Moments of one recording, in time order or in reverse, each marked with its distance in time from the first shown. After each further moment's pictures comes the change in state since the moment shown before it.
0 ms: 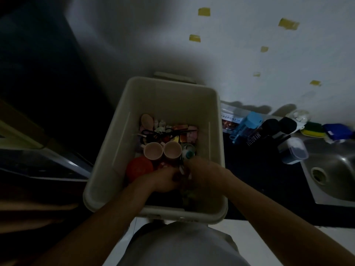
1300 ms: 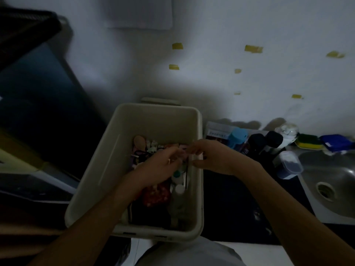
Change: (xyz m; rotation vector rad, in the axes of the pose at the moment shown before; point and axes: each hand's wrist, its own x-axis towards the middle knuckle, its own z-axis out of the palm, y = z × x) left_hand 0.008 0.110 -0.034 -0.064 0.420 0.141; right_hand -0.043 0.095 -0.068 0.228 0.396 -0.214
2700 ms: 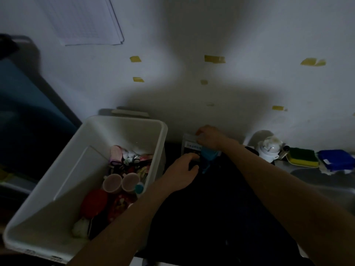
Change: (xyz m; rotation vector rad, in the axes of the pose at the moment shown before) left_hand 0.162 0.041 0.157 0.077 0.096 -0.167; right_hand 0.086 0.230 -0.077 -0.092 -0.013 0.198
